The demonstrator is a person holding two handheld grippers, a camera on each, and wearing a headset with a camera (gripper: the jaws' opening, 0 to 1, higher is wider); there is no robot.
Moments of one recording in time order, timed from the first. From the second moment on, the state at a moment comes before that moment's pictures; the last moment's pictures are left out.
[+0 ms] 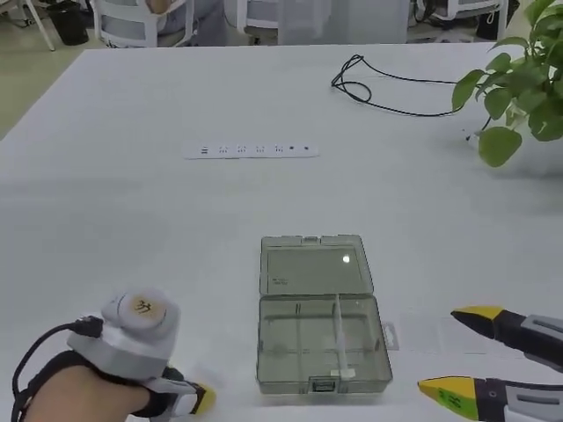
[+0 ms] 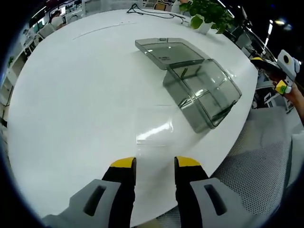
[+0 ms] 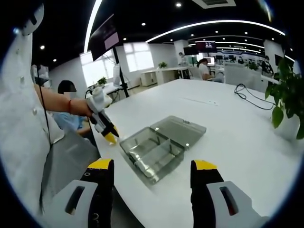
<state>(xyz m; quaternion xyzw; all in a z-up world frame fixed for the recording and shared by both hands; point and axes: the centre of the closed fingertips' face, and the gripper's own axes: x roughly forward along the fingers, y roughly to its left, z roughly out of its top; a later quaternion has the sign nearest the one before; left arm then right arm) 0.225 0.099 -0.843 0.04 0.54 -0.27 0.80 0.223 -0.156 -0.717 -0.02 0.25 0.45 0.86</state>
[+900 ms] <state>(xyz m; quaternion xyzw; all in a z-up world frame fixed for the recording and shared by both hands) 0.232 0.069 -0.780 -0.08 0.45 -0.28 0.84 0.222 -0.141 -0.711 -0.03 0.26 0.45 0.85</state>
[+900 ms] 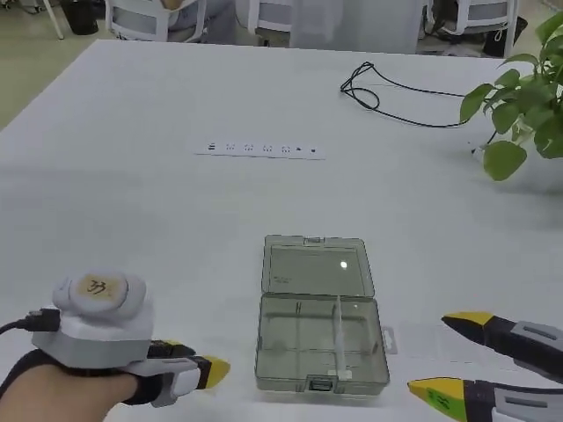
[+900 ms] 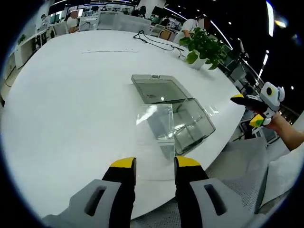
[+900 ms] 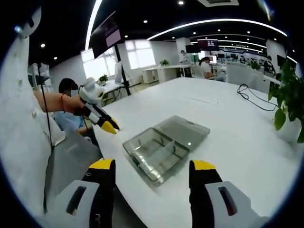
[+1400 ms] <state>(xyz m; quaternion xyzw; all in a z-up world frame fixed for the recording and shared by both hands) 0.238 0.017 -0.731 -0.14 0.38 -0.33 0.85 0.233 -0.100 -0.686 0.05 0.25 0.45 0.86</state>
